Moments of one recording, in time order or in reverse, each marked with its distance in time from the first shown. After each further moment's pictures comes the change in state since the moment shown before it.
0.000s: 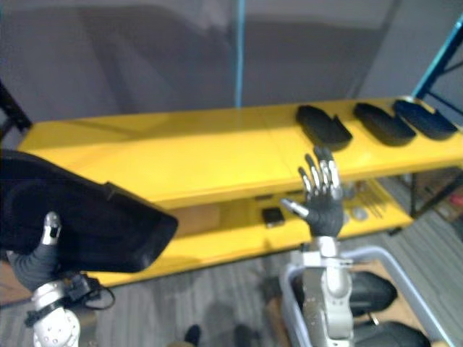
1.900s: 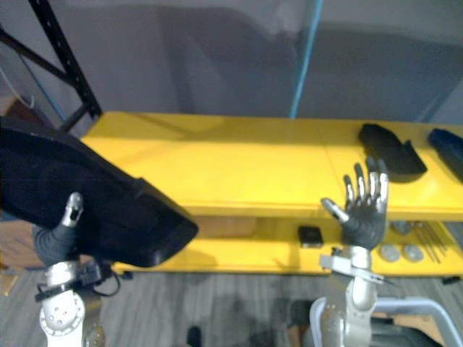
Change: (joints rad) left arm -0.136 0.060 -0.091 0.032 0.002 0.000 -0.189; right arm 0.080 0.042 -0.206 -0.058 0.017 0.000 -0.081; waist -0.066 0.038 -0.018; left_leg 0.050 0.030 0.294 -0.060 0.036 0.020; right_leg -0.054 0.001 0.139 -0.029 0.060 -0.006
